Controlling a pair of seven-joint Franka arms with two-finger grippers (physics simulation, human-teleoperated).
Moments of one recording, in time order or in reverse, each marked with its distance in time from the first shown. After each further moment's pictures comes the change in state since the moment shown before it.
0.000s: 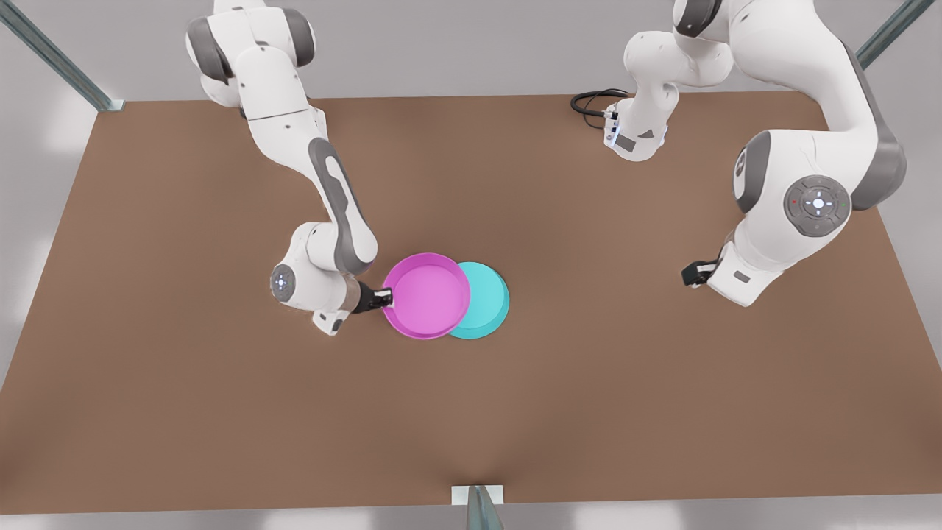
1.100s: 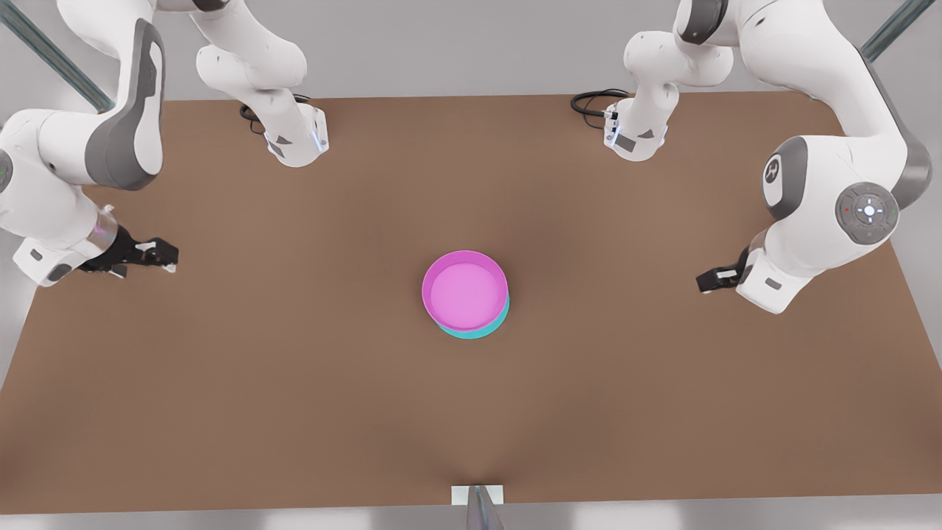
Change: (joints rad) left arm -0.003 0.017 0.097 0.018 -0.143 0.018 0.015; right arm -0.743 -0.450 0.275 0.305 -0.971 -0.592 0.165
